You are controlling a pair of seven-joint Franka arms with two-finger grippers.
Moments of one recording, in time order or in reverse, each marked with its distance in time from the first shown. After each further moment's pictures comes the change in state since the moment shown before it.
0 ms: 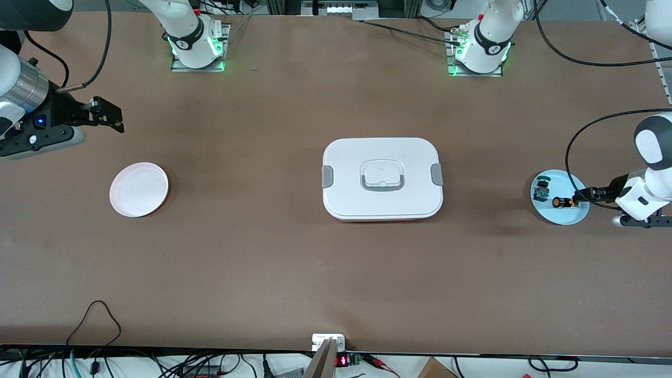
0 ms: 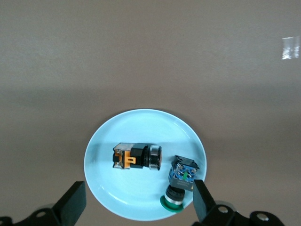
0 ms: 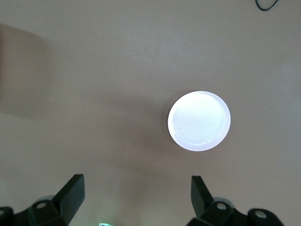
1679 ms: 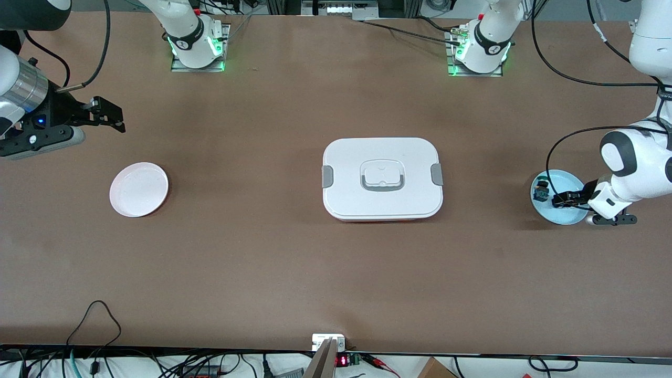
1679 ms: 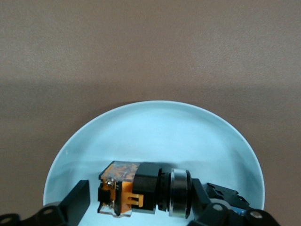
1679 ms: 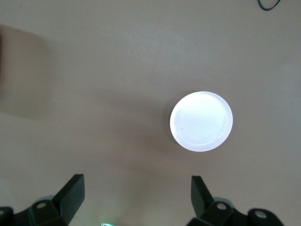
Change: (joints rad) left arm 0.079 0.146 -0.028 -0.099 -0.029 0.240 0.033; right arm -0.002 0.000 0.000 0.000 0.005 0.000 0.000
